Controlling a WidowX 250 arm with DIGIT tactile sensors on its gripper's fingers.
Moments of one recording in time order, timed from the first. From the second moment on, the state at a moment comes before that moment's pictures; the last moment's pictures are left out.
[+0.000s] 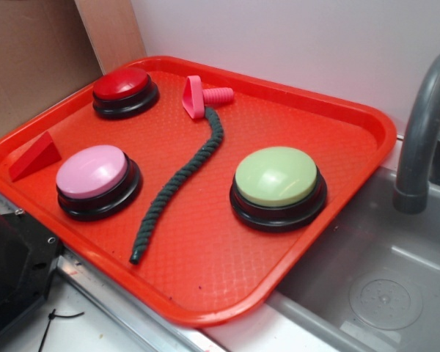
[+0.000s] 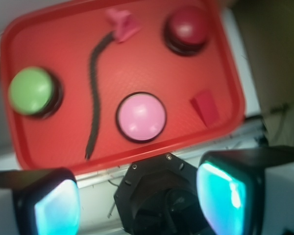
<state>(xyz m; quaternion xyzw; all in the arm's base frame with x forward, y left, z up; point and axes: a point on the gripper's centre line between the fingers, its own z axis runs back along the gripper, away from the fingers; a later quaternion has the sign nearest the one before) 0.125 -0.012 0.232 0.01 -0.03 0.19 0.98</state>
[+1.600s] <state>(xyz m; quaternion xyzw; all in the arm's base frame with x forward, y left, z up) 0.260 0.038 0.101 0.07 -0.11 0.60 0.79</state>
